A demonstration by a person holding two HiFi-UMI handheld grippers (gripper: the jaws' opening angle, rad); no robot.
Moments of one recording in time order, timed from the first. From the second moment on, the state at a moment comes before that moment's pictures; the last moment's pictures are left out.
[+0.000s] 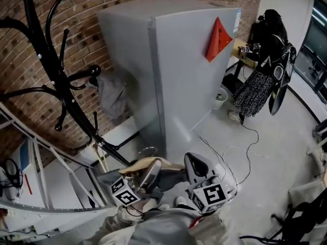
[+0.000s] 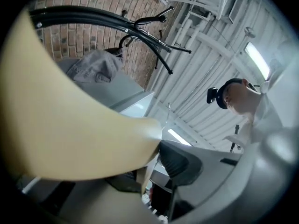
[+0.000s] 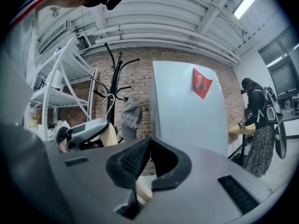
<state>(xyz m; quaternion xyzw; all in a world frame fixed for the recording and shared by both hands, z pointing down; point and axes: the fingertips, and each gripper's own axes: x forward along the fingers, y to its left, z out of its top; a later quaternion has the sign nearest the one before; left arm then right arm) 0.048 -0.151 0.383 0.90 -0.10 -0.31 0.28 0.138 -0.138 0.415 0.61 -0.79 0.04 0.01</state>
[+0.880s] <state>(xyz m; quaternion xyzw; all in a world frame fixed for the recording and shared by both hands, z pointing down) -0.021 -0.144 0.384 0.86 -0.31 -0.35 0.21 0.059 -0.175 0.417 0.40 -0.92 0.05 0.00</state>
